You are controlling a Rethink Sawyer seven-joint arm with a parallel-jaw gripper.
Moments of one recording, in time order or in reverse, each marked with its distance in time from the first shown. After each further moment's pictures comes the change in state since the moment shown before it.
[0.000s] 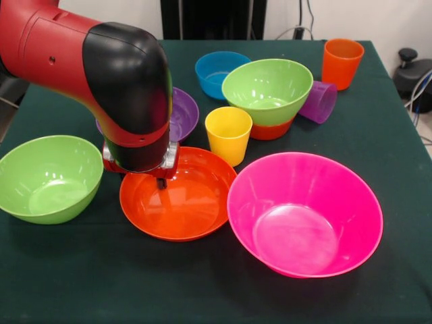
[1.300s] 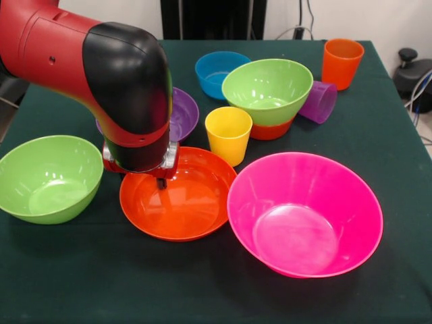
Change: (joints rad) arm 0.000 0.000 0.000 0.000 0.000 0.000 0.000
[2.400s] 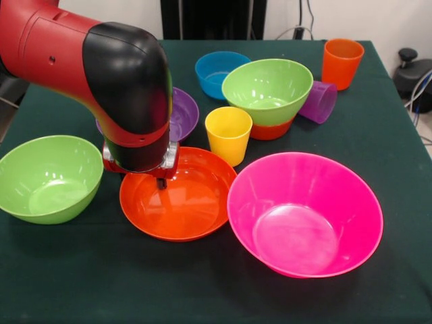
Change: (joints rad) arm 0.000 0.000 0.000 0.000 0.000 0.000 0.000
